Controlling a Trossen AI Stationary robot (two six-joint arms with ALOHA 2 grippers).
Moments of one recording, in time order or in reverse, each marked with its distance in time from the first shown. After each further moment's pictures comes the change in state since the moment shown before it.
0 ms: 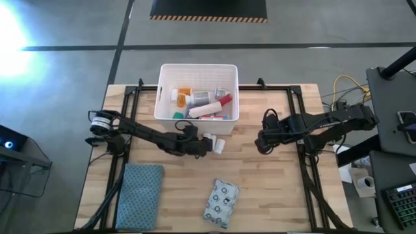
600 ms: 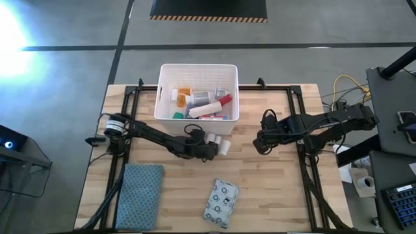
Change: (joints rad) left arm 0.000 0.163 0.104 -0.029 0.011 0.033; right arm 0.001 0.000 -0.017 0.058 -0.005 0.006
